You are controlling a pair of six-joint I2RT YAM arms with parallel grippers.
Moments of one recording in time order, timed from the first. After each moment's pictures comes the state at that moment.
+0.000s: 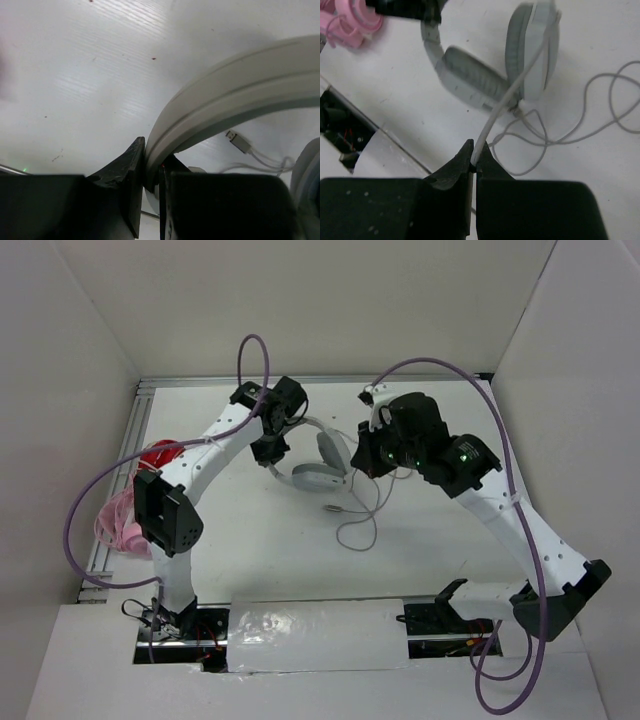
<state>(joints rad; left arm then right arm) -0.59 1.91 1.95 -1.37 -0.38 -0.96 0.65 1.25 1.50 -0.85 -0.08 0.19</state>
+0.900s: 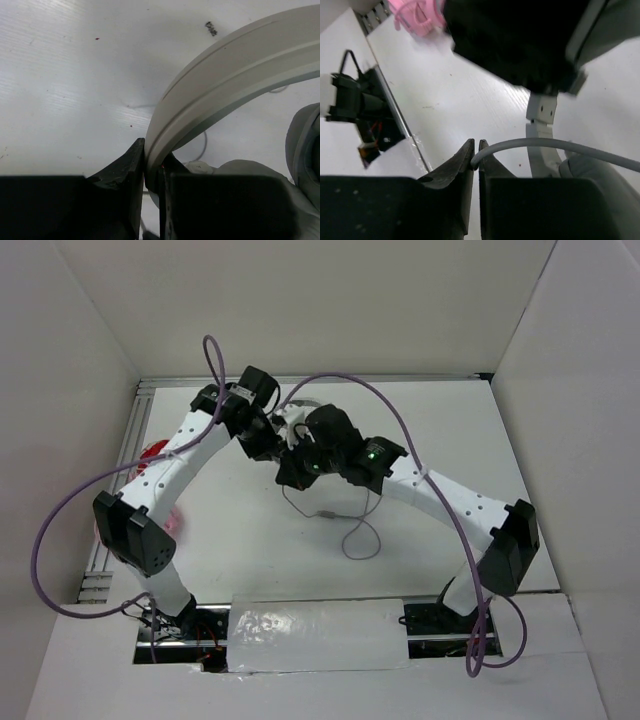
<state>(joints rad) -0.50 1.73 1.84 -1.21 -0.12 -0.99 0.88 1.56 1.50 -0.48 -0.28 0.16</state>
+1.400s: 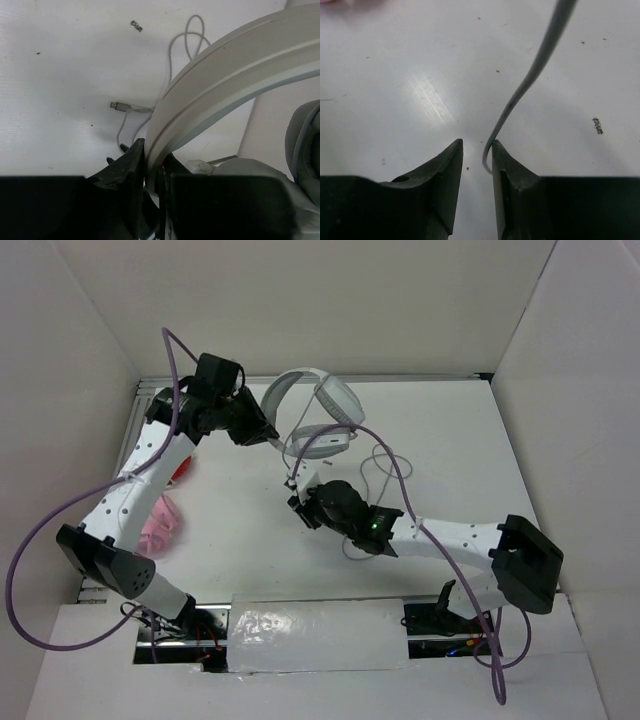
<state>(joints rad) -0.40 1.54 1.77 -1.05 0.13 -0.89 1.05 1.39 0.87 0.12 0.15 -0.05</state>
